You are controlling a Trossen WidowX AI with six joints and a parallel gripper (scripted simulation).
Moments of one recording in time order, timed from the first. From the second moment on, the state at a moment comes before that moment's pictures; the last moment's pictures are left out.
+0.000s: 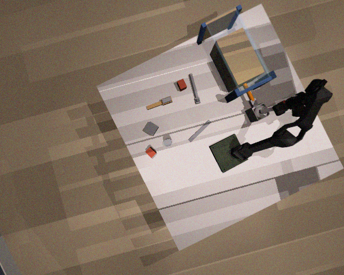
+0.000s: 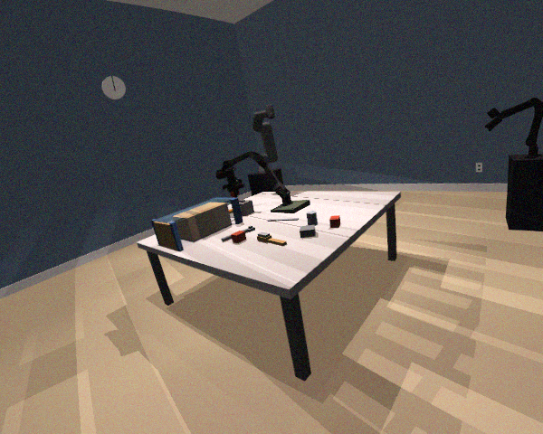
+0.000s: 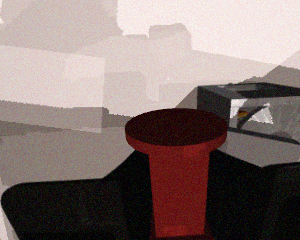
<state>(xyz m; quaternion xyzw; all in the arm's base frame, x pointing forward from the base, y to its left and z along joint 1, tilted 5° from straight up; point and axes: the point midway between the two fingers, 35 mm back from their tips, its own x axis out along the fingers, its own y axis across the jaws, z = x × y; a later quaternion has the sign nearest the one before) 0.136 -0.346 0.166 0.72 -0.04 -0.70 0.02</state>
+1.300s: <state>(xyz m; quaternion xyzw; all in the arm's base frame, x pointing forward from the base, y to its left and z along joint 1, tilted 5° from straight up) 0.183 -0.347 0.169 0.72 -0.05 -0.70 0.03</state>
